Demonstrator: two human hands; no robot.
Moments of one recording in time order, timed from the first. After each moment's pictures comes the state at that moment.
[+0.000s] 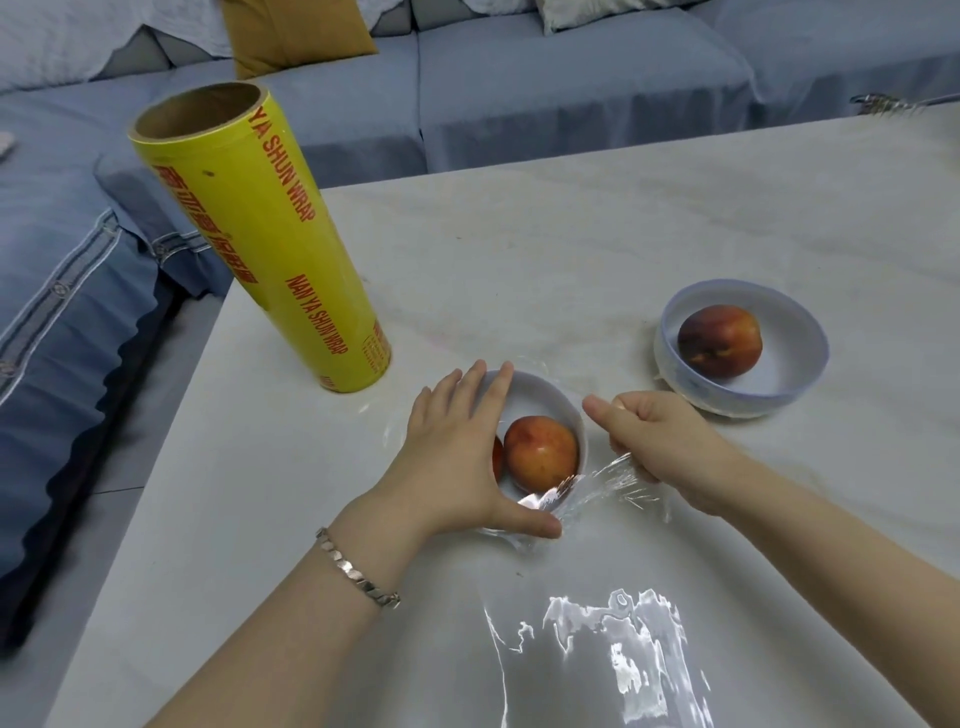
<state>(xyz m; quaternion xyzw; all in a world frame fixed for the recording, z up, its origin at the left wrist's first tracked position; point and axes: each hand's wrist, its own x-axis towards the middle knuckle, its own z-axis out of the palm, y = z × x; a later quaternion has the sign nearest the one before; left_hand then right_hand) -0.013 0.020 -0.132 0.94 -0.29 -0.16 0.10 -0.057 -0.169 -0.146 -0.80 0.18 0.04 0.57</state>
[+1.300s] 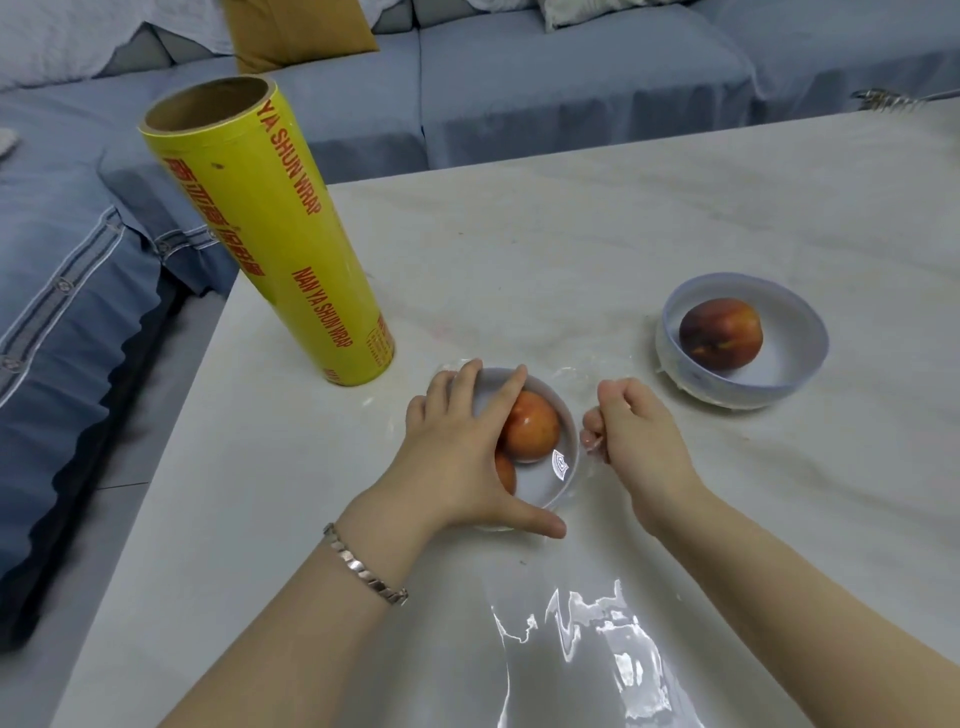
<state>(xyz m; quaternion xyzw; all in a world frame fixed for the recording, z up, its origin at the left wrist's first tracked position) -0.019 0.023 -0.135 0.95 -0.29 -0.14 0.07 -0.063 -0.129 -0.146 -0.66 0.28 -0.06 0.69</state>
